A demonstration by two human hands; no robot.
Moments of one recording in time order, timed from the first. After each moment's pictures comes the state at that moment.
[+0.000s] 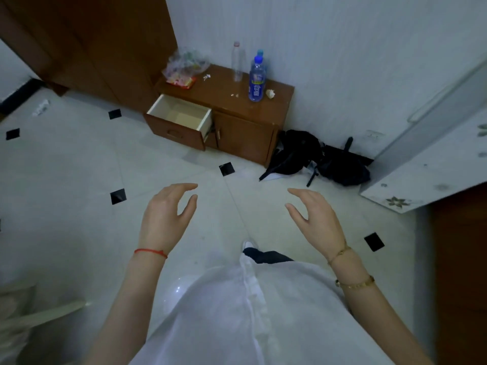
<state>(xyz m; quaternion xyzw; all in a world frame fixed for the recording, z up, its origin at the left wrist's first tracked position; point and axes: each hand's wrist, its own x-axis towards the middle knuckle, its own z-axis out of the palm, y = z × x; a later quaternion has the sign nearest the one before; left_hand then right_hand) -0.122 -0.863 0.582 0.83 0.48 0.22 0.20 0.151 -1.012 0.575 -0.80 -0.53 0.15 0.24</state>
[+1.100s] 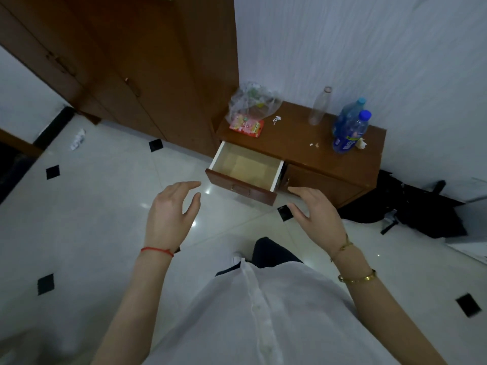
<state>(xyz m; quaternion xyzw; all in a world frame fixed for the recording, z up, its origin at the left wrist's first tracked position) -0.228 -0.314 0.587 0.84 0.46 0.22 0.17 0.048 -0.453 0.562 -0.77 -0.56 0.19 0.25</state>
